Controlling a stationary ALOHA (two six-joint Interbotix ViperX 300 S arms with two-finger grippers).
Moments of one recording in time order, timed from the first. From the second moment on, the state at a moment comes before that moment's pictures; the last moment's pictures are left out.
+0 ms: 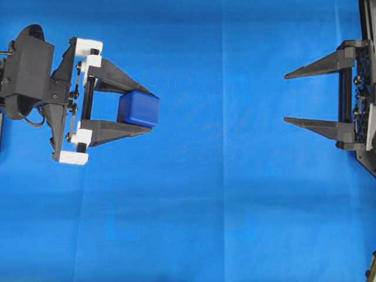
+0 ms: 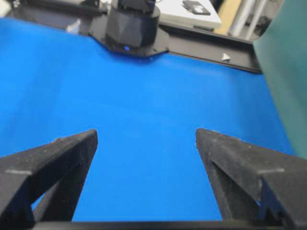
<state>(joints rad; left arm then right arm) -0.06 -0.46 0.66 0.02 -0.04 0.03 -0.03 -0.87 1.09 -0.07 -0.14 -0.05</state>
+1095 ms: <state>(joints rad) -0.06 -0.46 0.67 0.02 -0.04 0.01 0.00 -0.85 1.03 -0.82 -0.23 -0.49</state>
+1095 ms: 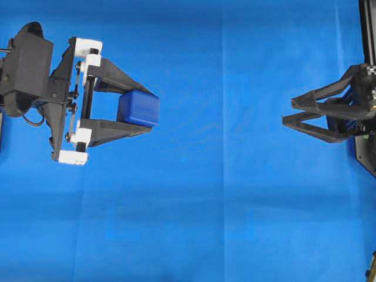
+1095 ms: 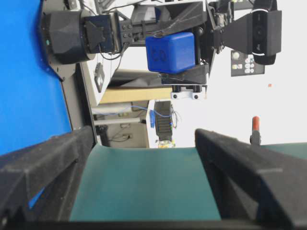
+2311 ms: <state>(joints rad) -0.06 -0.46 0.66 0.02 -0.04 0.01 0.00 -0.85 1.03 -0.83 -0.24 -0.49</state>
